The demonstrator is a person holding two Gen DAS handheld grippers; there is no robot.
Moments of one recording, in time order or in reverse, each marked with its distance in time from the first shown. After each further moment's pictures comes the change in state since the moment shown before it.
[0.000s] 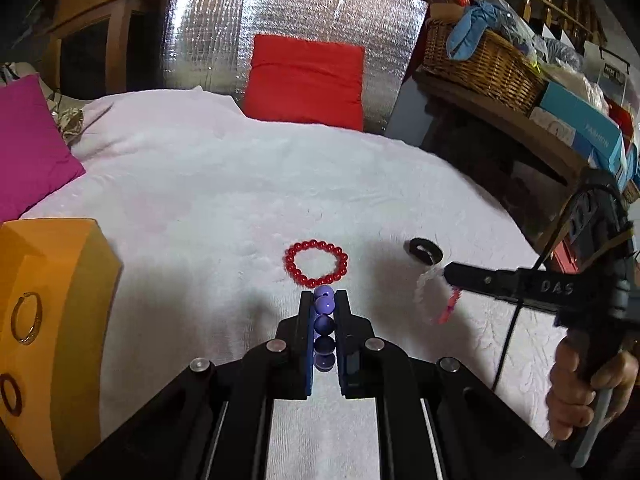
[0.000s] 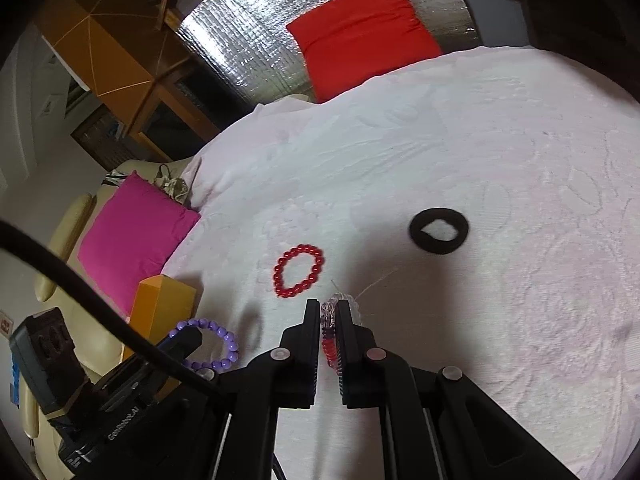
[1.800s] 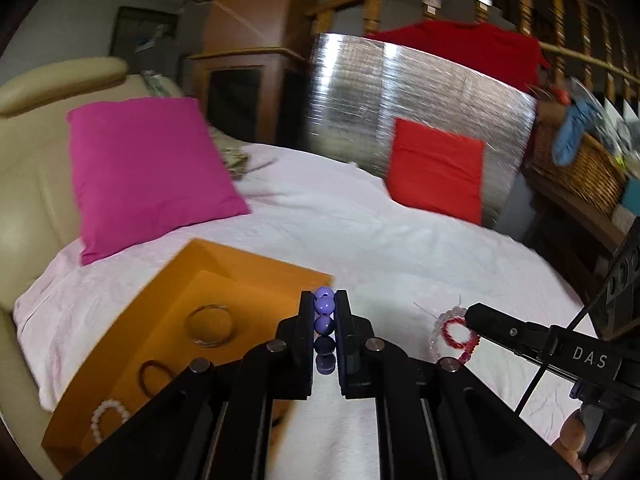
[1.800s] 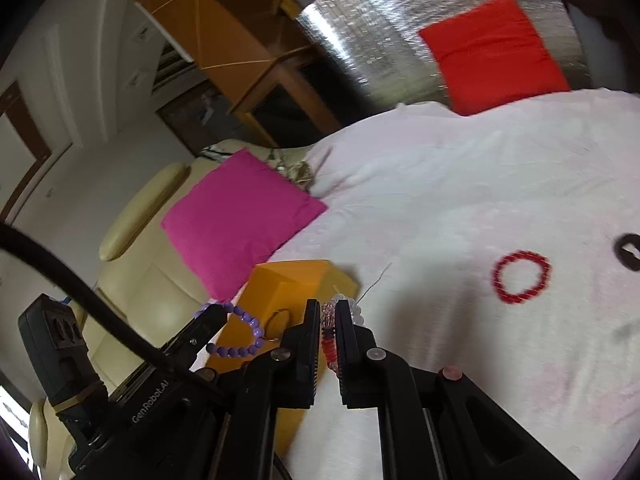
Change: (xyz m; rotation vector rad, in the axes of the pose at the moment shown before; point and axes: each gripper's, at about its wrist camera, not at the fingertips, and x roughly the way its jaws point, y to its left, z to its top) left arm -0.128 0.098 -0.009 -0.223 -0.267 0.392; right arm 0.029 0.167 -0.035 -0.193 -0.051 0.284
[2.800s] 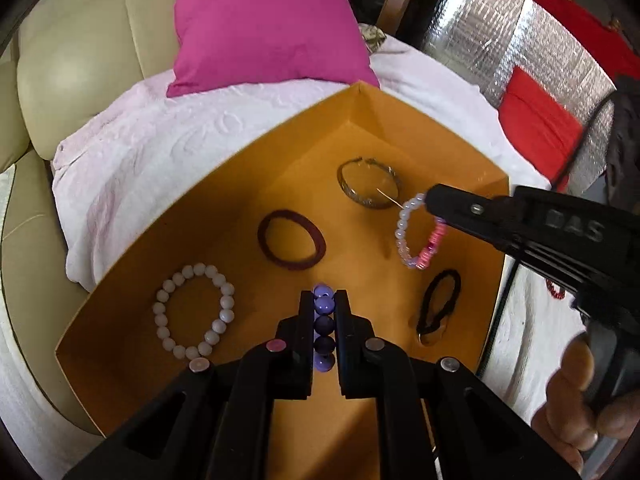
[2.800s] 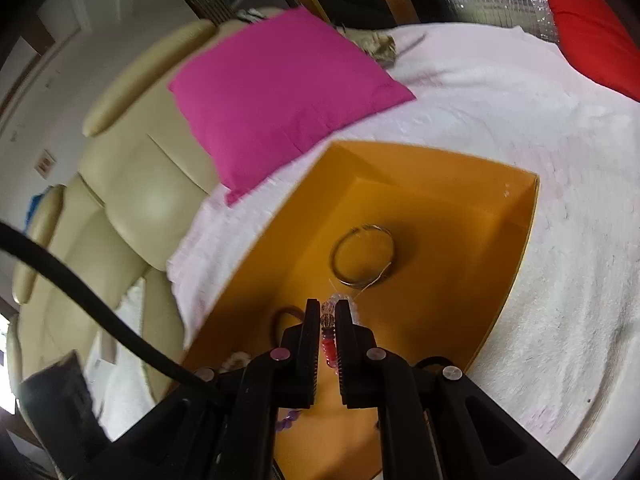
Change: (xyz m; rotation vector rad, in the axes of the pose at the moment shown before) left arm 0.035 0.119 -0.072 -0.271 0.397 0.164; right arm 0.176 0.110 -0.043 -0.212 0.398 -0.036
